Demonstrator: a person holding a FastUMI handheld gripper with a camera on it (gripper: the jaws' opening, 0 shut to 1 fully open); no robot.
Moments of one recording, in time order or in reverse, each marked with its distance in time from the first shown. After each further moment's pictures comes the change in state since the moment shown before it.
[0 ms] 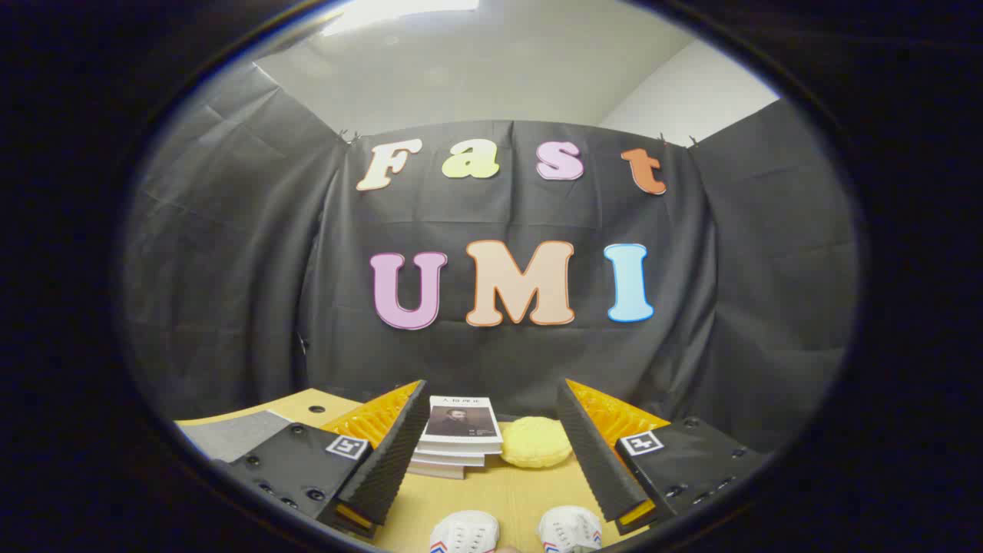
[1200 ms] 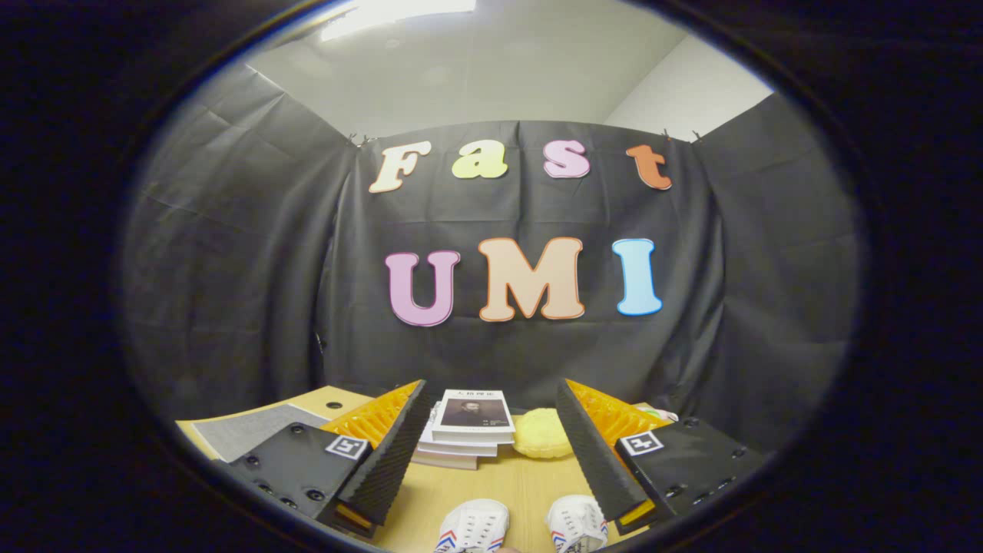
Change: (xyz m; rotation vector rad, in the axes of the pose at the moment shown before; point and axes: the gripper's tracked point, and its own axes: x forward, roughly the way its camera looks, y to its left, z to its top) arm -0.029 0.014 -0.013 0.024 0.030 0.066
